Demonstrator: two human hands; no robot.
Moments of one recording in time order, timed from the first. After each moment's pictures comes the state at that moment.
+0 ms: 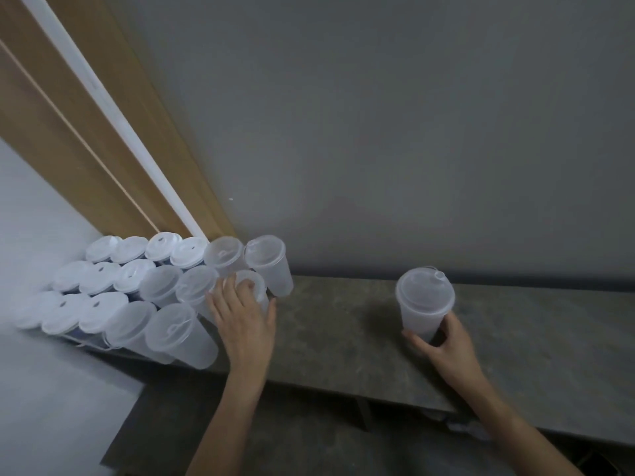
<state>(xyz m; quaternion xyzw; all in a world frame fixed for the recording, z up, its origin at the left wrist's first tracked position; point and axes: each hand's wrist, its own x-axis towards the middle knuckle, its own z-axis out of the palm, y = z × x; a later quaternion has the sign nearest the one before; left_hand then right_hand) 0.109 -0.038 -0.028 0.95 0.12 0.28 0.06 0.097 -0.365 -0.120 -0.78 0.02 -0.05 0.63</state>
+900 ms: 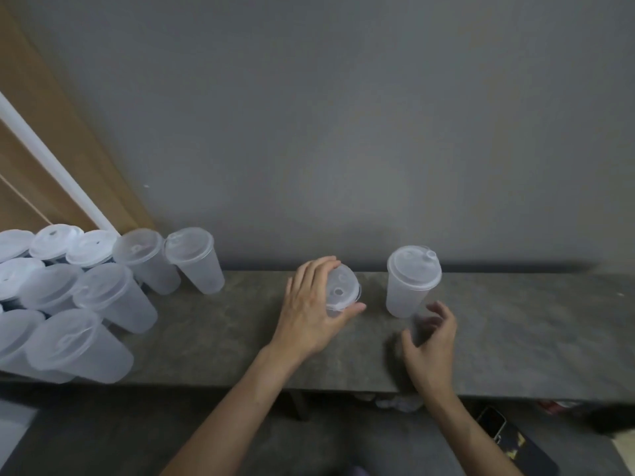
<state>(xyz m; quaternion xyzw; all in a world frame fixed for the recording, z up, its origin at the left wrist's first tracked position) 0.119 -0.201 -0.026 0.91 -0.21 0.16 0.33 0.055 -0.412 -0.124 -0.79 0.18 -0.24 0.53</state>
